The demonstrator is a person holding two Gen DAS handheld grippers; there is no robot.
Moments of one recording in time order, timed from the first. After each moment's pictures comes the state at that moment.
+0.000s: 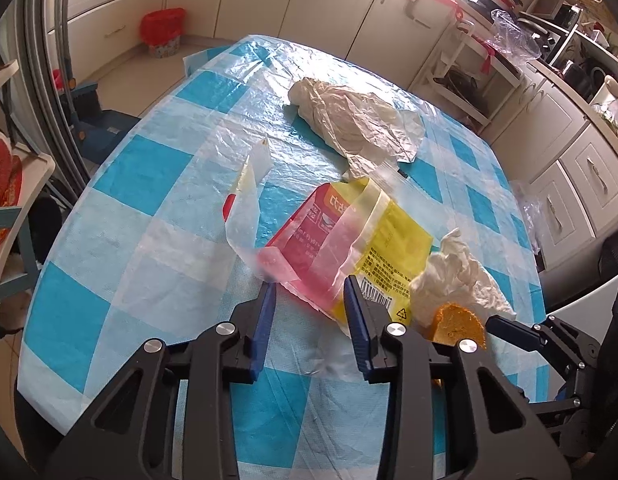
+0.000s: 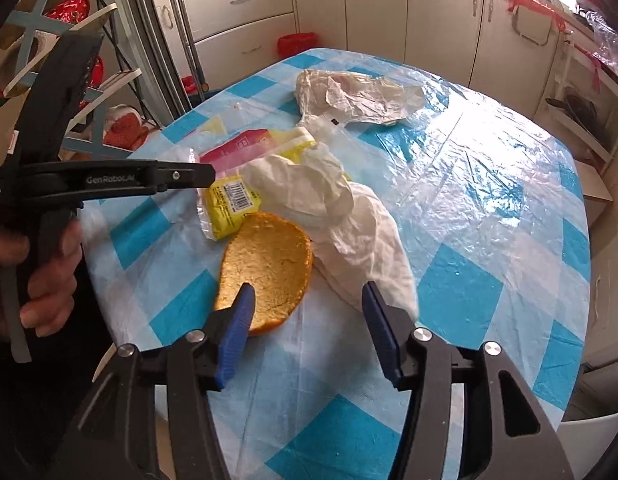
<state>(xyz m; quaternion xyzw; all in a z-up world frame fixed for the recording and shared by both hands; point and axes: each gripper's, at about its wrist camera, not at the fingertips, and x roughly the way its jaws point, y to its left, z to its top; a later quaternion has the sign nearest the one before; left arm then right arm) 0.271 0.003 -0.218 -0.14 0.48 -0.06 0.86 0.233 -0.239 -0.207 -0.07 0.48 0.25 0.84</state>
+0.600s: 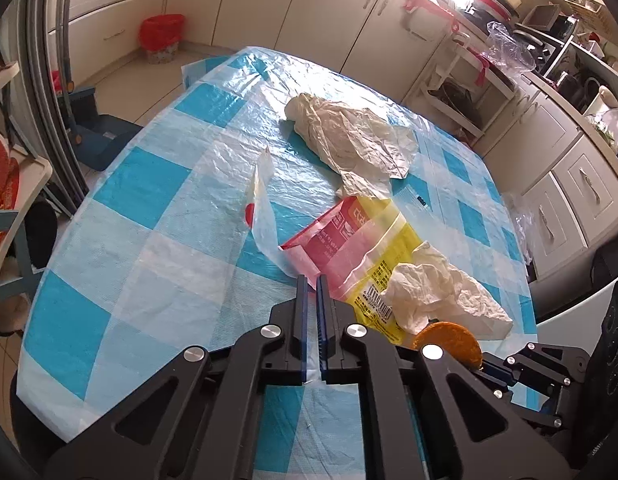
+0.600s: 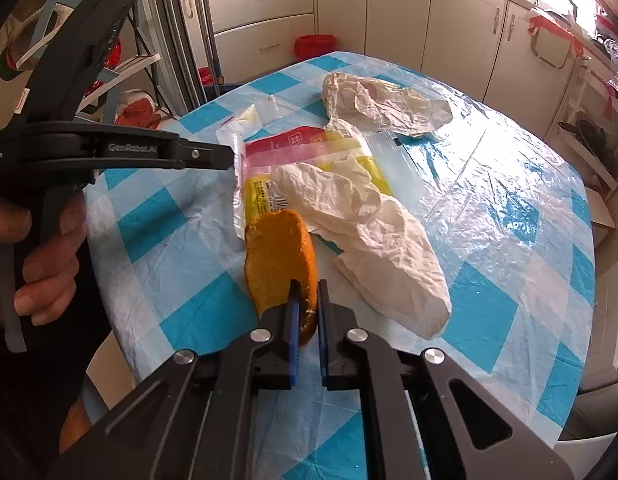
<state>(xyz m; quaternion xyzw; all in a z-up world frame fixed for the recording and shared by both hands) 0.271 0.011 -0.208 -0.16 0.46 -0.07 0.87 0.229 -0.218 -0.207 -0.11 0.46 0.26 0.84</state>
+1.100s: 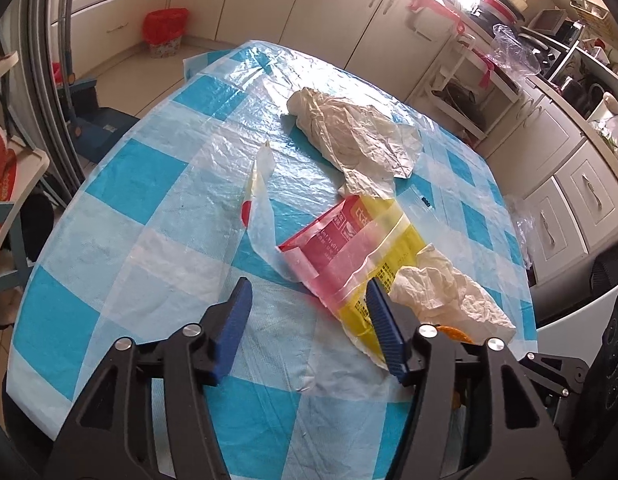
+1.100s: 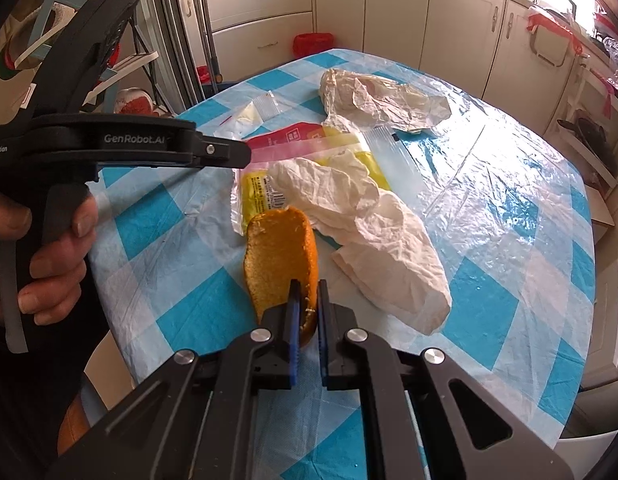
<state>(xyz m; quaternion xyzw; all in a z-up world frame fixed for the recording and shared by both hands) 0.279 0.004 -0.217 -0.16 0.47 -0.07 0.87 0.228 -0.219 -0.209 -0.11 0.46 0.27 0.84</state>
